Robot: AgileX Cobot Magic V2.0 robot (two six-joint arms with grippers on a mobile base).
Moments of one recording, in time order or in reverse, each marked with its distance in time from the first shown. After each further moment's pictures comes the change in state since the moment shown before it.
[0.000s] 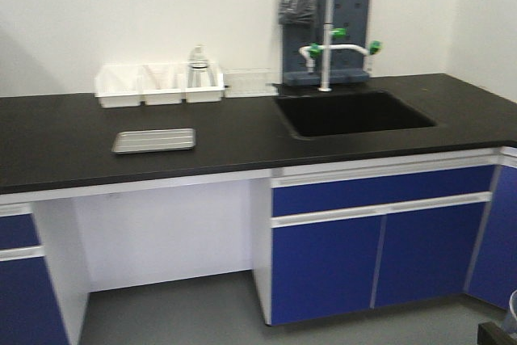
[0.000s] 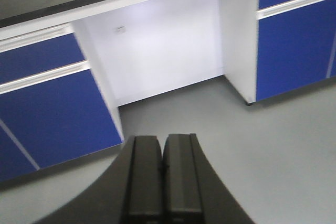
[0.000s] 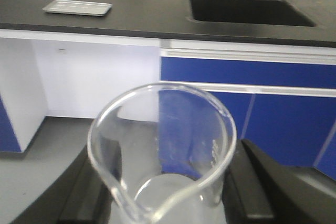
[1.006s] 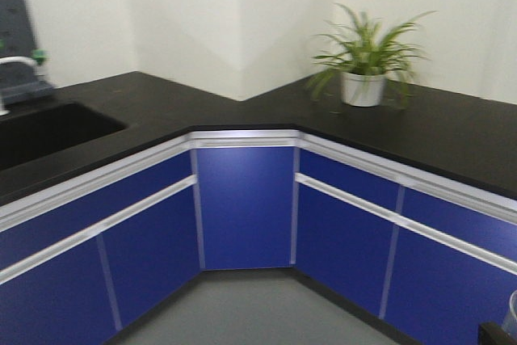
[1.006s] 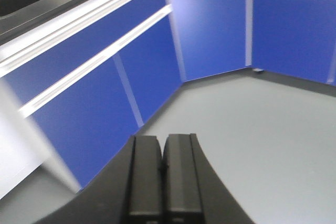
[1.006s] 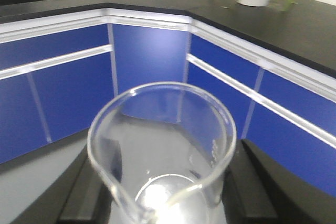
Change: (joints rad) left arm 0.000 0.000 0.000 0.000 0.000 0.000; right arm 0.000 0.000 0.000 0.000 0.000 0.000
